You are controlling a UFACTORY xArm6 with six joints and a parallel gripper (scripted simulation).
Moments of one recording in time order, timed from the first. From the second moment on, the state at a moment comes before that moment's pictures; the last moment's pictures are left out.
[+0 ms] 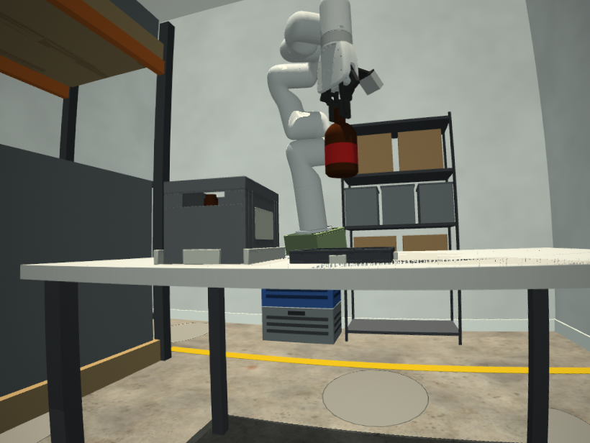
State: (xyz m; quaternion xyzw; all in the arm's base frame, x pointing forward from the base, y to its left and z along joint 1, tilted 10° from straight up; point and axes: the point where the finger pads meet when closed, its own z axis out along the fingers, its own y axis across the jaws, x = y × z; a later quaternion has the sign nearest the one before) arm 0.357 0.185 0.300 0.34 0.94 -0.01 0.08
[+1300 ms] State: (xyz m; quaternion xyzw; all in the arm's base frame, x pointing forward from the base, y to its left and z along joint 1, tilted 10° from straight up) arm 0.359 0.194 0.300 0.34 0.94 -0.02 0.08
